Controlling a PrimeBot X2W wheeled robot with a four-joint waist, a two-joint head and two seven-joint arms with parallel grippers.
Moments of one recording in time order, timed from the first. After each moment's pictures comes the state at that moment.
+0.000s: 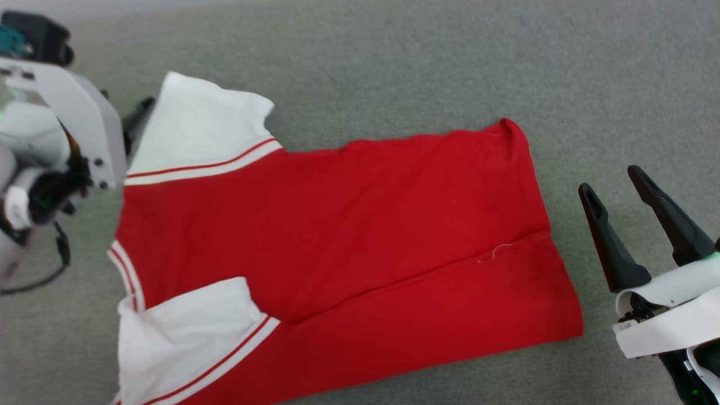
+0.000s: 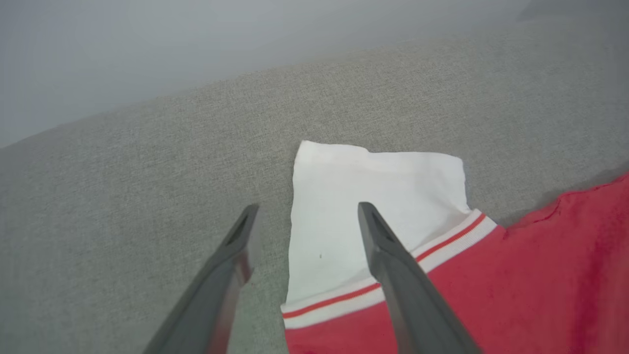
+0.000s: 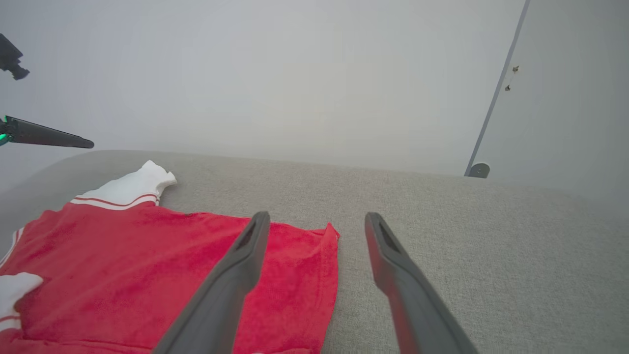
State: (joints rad) left arm -1.06 0.87 -0.89 0.32 -1.14 0.14 0.42; right arm -0.16 -0.36 0.14 -0.28 0.45 0.13 0.05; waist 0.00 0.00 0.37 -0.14
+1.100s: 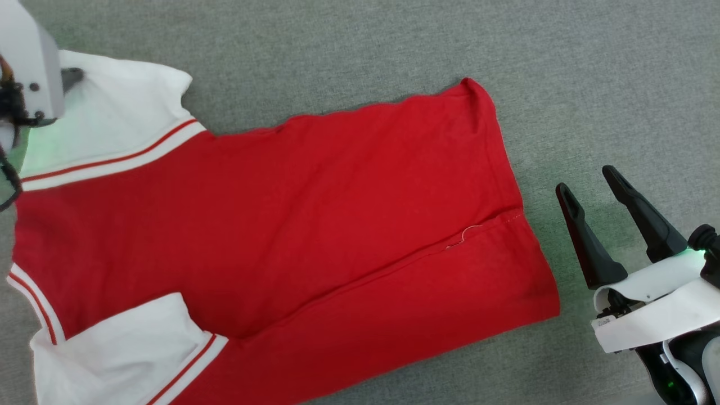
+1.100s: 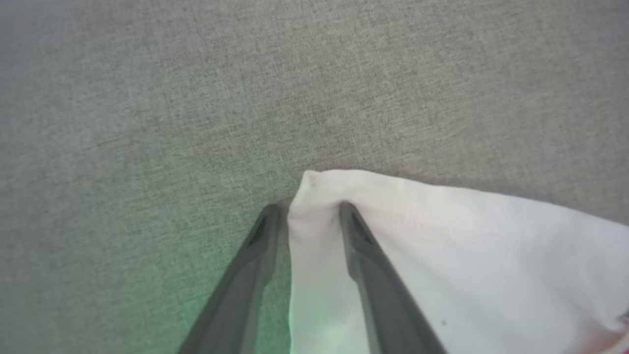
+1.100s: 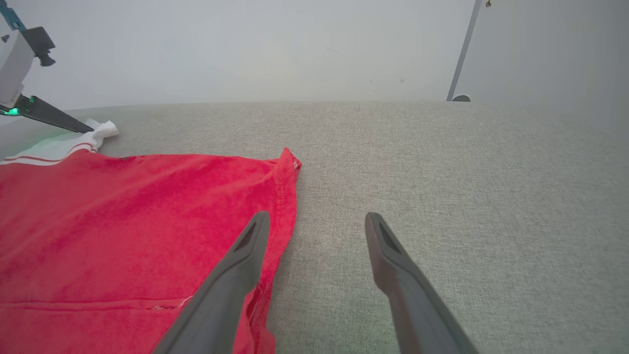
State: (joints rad) left arm -1.32 0.78 -0.96 0.71 -1.12 0.04 0.72; right arm -0.21 -0.35 0.20 -0.19 0.48 0.13 -0.01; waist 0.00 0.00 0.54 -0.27
